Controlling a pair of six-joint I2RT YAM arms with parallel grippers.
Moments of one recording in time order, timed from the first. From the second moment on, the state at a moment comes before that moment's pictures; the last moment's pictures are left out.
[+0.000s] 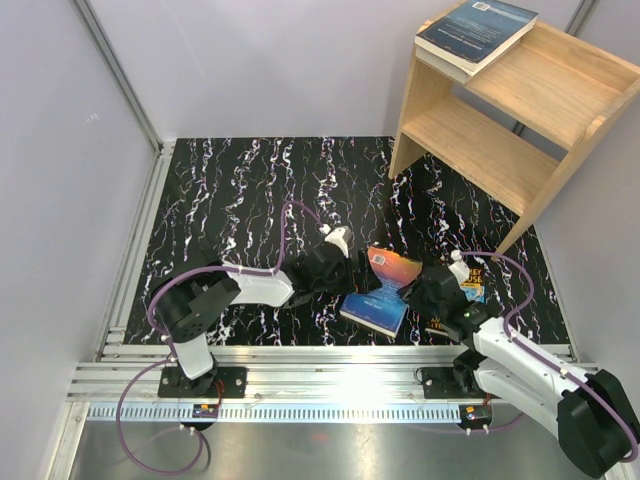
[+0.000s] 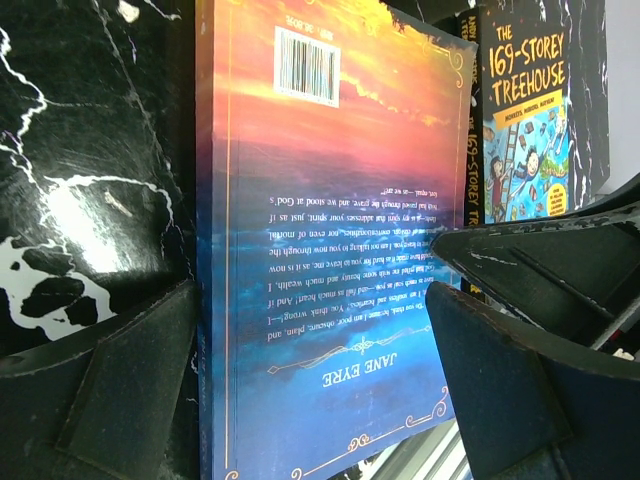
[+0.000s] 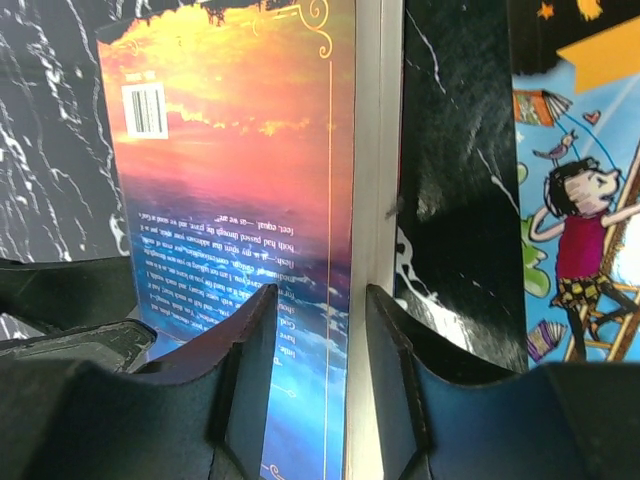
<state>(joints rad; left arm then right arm) -0.95 1.77 0.81 0.38 0.07 -0.87 0.55 0.84 0.28 -0.21 0.19 1.08</state>
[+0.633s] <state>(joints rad) -0.95 1.80 0.80 0.46 0.12 -0.92 0.58 0.74 0.21 0.11 0.14 1.11</state>
